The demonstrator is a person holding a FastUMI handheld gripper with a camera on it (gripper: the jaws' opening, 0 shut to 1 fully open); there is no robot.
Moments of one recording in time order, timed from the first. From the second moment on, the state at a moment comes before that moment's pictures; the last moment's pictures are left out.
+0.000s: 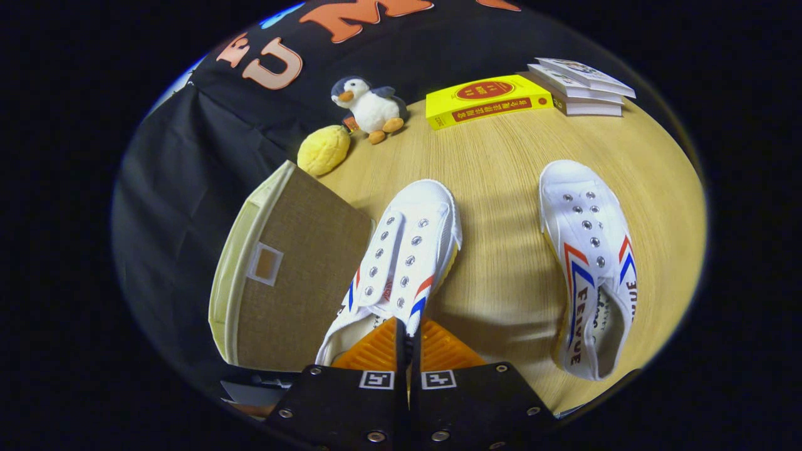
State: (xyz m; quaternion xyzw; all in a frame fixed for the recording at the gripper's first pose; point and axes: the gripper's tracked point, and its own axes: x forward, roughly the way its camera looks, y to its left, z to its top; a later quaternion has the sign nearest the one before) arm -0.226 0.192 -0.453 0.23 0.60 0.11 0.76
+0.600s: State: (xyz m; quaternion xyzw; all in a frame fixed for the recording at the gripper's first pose) arm -0.149 0.270 -0.331 0.20 0.52 0.21 0.80
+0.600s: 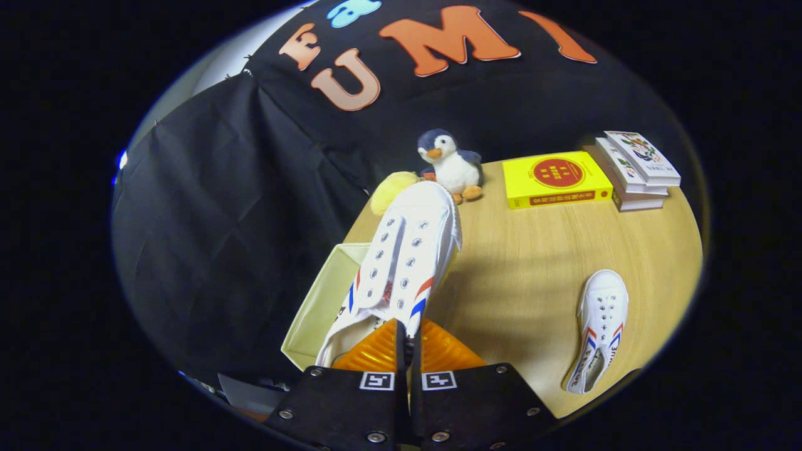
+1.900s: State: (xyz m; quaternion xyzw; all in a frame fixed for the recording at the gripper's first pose) arm -0.213 0.430 -0.444 0.14 0.69 0.17 0.69
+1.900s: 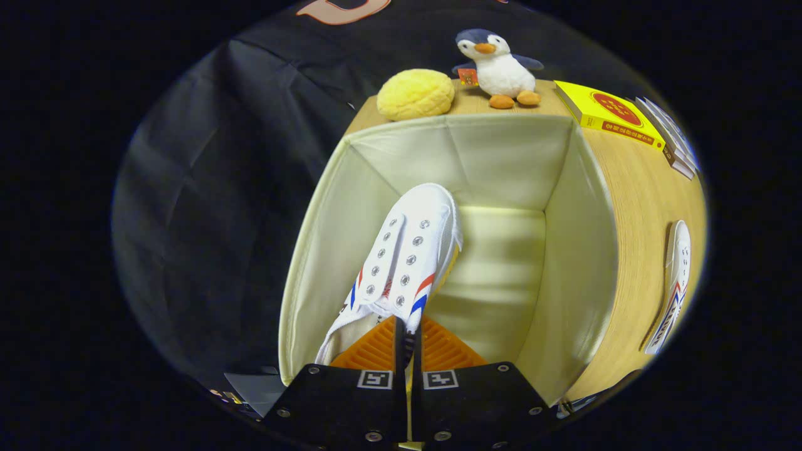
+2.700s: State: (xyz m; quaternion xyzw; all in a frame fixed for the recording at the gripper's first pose) arm -0.184 0.369 -0.350 0.20 0.58 0.25 0.75
